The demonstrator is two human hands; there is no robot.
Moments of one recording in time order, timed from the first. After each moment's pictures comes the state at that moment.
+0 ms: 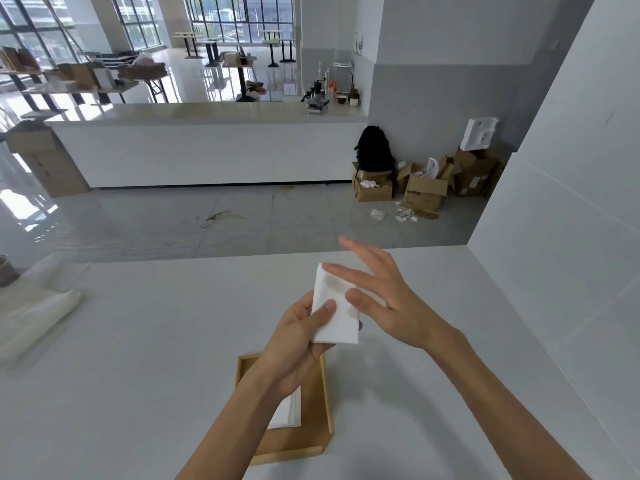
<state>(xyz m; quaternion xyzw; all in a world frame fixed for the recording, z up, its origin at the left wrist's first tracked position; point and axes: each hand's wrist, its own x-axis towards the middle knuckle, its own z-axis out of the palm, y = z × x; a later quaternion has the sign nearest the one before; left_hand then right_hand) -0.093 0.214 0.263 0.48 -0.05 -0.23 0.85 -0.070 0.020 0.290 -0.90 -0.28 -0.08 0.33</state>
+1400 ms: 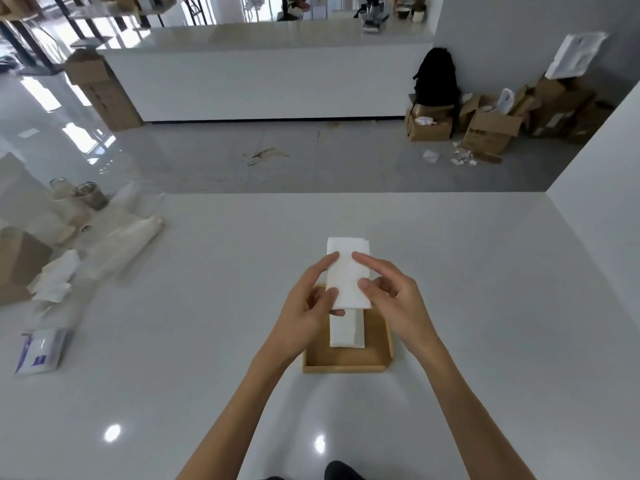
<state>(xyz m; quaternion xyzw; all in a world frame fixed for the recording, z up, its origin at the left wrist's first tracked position) -0.151 0.340 0.226 0.77 -0.05 -0.03 0.63 -0.131 0.159 0.211 -0.75 -0.04 0.01 0.65</state>
